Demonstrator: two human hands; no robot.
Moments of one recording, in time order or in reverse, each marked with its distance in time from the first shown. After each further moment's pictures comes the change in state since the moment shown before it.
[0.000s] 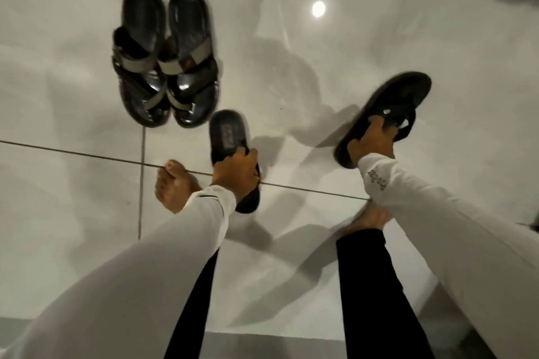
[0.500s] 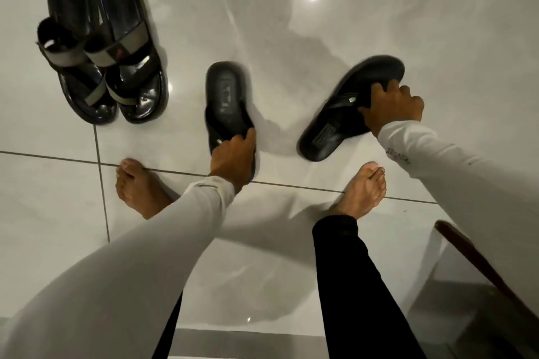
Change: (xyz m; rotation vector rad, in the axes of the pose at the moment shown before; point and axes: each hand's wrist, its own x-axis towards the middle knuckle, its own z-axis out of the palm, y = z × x) left_hand 0.040 0.089 0.020 0.078 0.178 0.054; right_hand 0.109 0.072 -0.054 -0.665 0.139 -0.364
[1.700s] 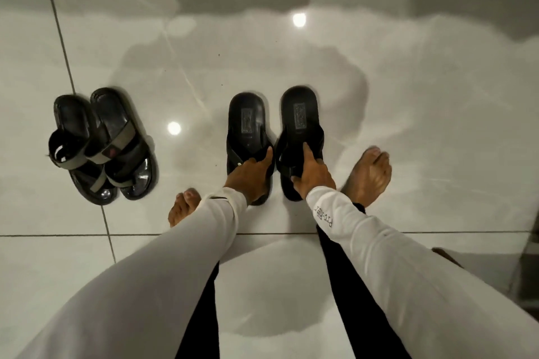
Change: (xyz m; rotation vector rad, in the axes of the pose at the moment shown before) left_hand 0.075 0.086 -0.083 -0.003 -0.274 0.096; right_hand -0.017 -0.053 -0.014 0.797 -0.384 0.096
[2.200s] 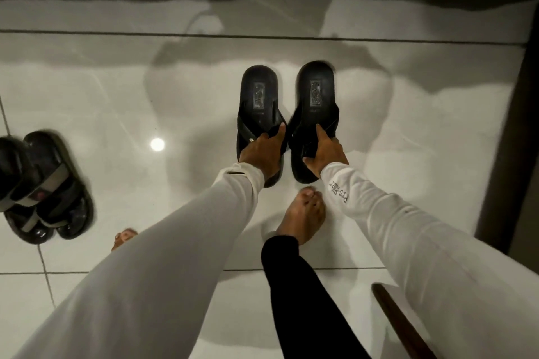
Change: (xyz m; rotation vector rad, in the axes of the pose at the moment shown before) left_hand 0.106 0.185 -0.089 -0.019 0.155 0.034; right_hand 0.091 0.075 -0.201 -0.006 0.086 -0.015
